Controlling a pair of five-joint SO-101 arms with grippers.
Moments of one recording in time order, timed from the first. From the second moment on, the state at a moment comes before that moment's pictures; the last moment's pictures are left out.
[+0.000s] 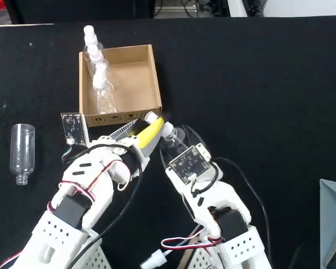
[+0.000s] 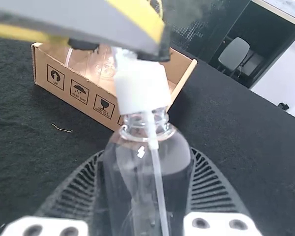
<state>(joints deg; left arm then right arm) 24.9 -79.1 76.0 23.1 32.8 -24.5 -102.9 96.7 36.1 19.1</state>
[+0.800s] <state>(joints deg) 19.1 -99.1 78.2 23.1 37.0 -24.5 -102.9 96.7 33.6 13.8</state>
